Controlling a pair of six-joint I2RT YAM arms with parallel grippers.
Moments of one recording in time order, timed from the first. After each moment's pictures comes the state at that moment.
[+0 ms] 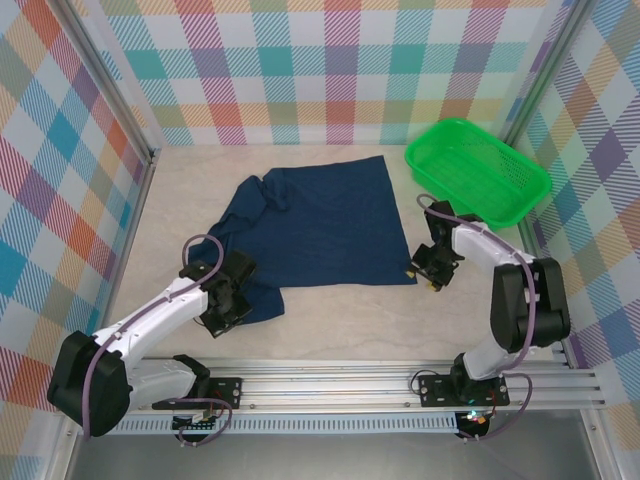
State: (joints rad) left arm -0.52 1.16 0.72 -1.09 -0.09 -1.17; right arm 0.18 1.60 0.97 -0.89 -0.15 0.77
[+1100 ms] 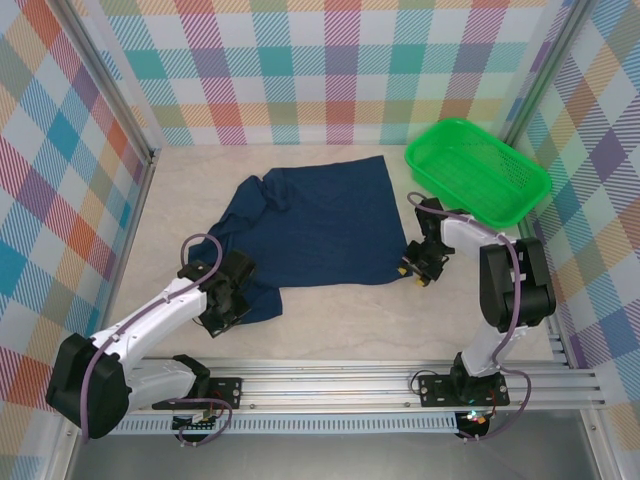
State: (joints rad) left arm -0.52 1.14 0.72 -1.11 -0.10 -1.17; right arm 0.21 1.72 1.04 -0.84 -0.21 0.80
